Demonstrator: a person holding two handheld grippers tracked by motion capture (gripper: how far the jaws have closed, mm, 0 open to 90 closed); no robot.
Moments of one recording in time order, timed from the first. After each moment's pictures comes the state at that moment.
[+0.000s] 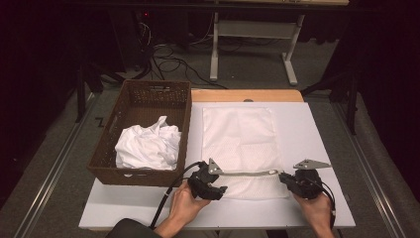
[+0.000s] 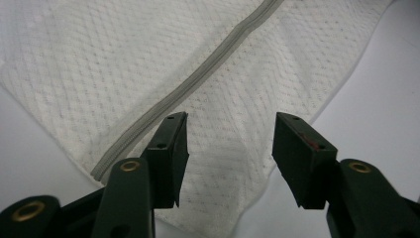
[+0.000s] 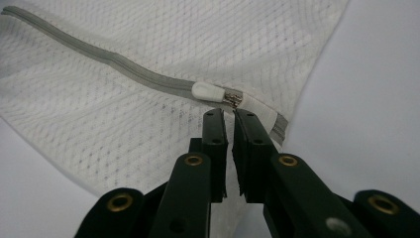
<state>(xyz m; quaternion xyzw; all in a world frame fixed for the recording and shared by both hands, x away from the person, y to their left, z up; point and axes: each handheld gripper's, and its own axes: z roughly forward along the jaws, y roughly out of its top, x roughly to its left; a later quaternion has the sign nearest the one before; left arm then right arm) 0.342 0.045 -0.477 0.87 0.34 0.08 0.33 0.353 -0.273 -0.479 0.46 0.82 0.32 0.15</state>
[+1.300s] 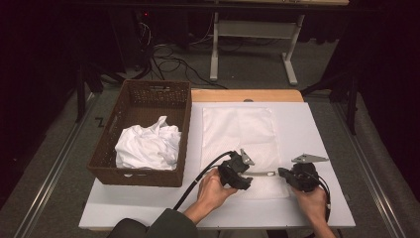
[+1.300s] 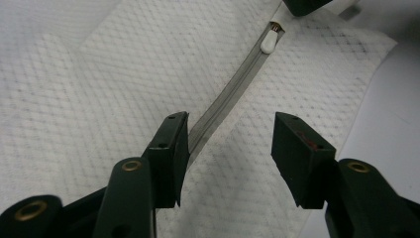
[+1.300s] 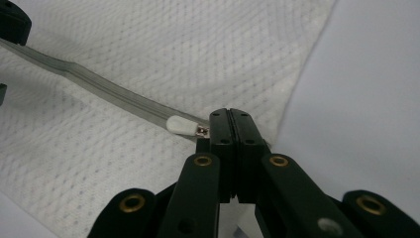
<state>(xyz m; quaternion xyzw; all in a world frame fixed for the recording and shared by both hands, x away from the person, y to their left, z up) 0.377 -0.035 -0.470 0.89 0.30 0.09 0.33 0.374 -0.279 -0.491 0.48 0.80 0.33 0.15</state>
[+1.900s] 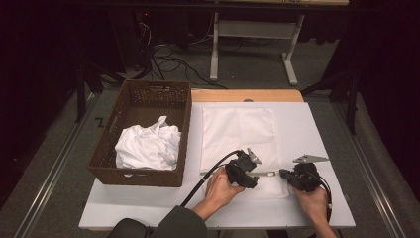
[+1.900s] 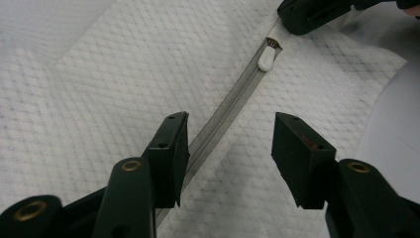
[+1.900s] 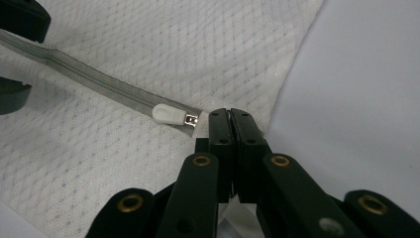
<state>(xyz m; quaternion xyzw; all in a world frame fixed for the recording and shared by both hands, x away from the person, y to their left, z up) 0.384 -0.056 -0.476 0.89 0.30 0.08 0.32 0.378 -0.284 -0.498 0.48 0.81 0.32 0.14</state>
